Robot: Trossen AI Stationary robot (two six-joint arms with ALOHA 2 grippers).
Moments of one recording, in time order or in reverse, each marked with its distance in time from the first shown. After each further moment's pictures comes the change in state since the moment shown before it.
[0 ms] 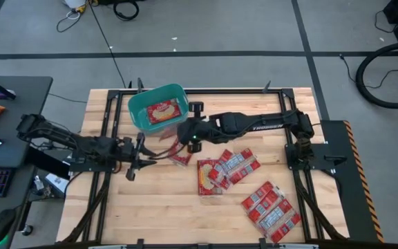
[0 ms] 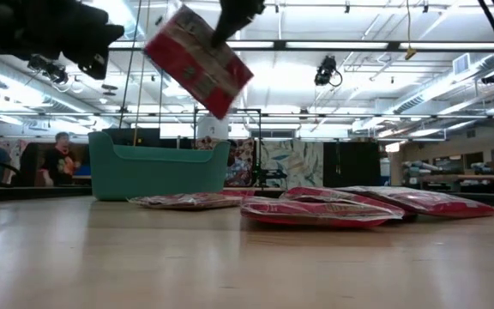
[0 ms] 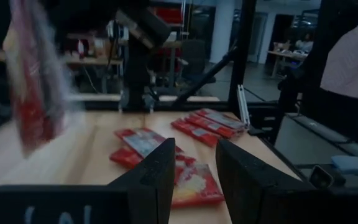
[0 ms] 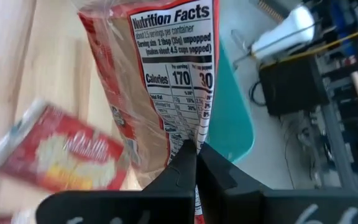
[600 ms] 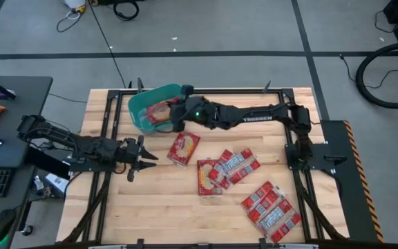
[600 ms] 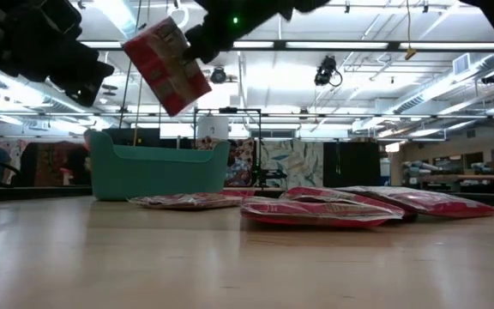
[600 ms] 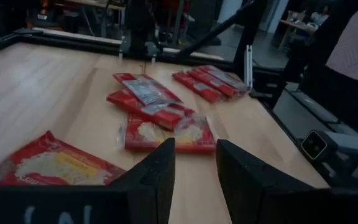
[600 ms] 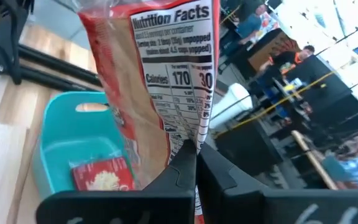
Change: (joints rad) left arm 0.000 -0.048 0.000 -0.250 0.005 -0.165; right arm -0.183 0.000 -0.312 0.869 -0.148 -0.311
